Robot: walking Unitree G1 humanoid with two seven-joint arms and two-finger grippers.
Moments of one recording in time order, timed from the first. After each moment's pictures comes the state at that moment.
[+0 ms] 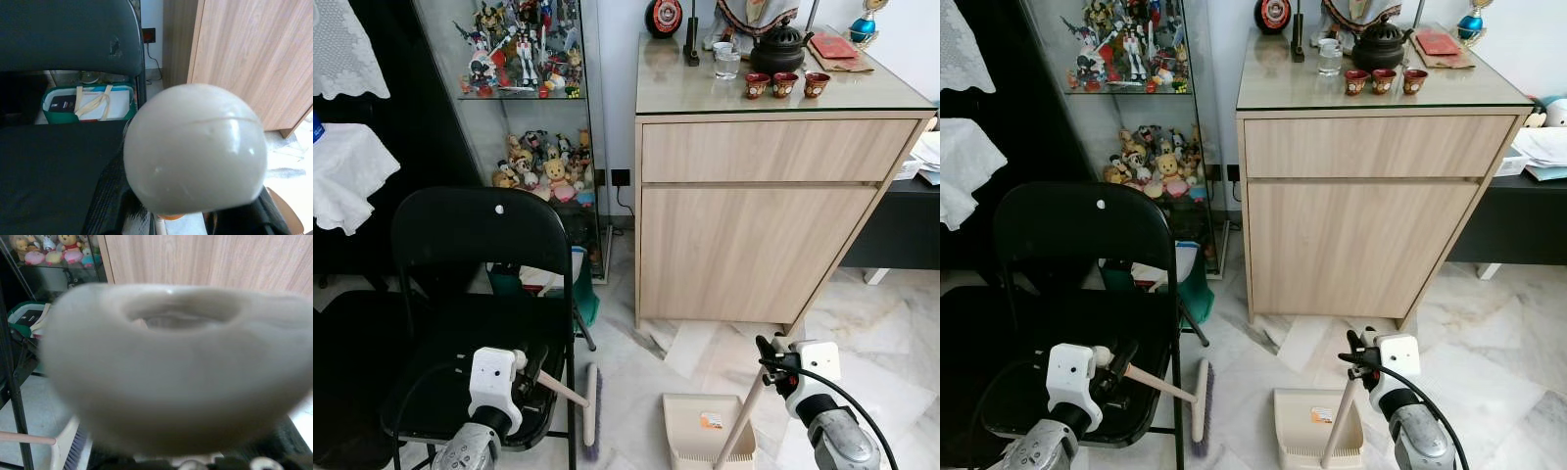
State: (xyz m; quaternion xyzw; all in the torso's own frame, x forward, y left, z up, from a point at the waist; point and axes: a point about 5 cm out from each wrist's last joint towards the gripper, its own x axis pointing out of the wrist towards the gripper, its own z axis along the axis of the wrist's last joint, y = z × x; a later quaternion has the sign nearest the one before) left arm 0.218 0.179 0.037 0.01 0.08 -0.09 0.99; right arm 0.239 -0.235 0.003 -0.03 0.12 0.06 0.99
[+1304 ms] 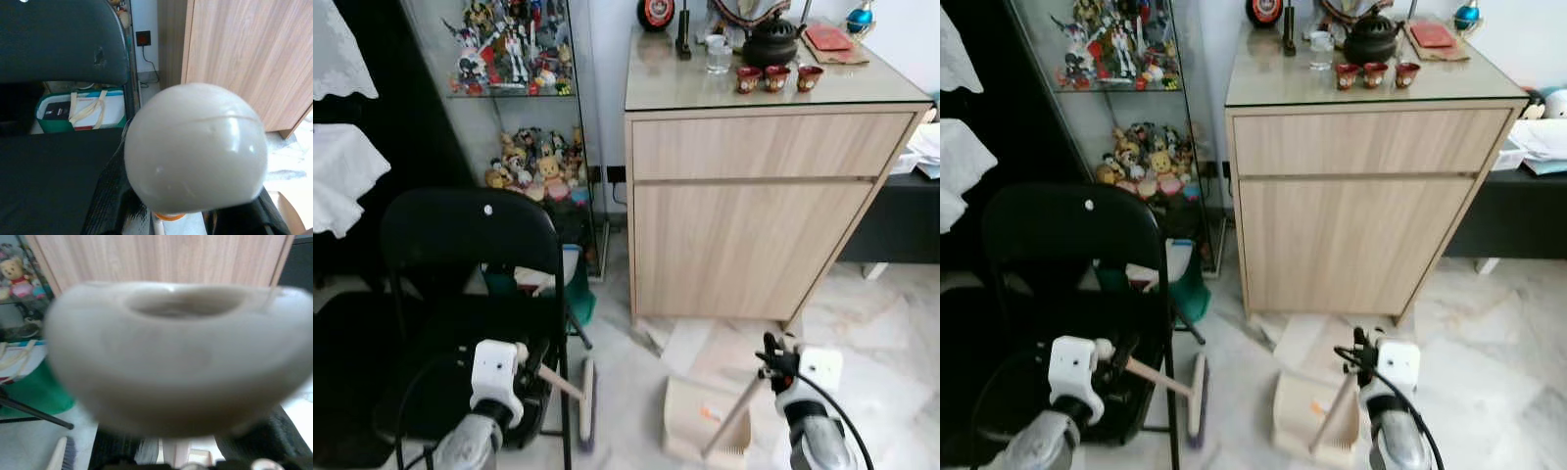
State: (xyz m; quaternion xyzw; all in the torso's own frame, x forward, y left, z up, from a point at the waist) left arm 0.226 0.176 0.042 0.01 0.07 -0.10 0.99; right arm 0.232 -0.219 0.006 0.00 0.09 -0.05 0.99
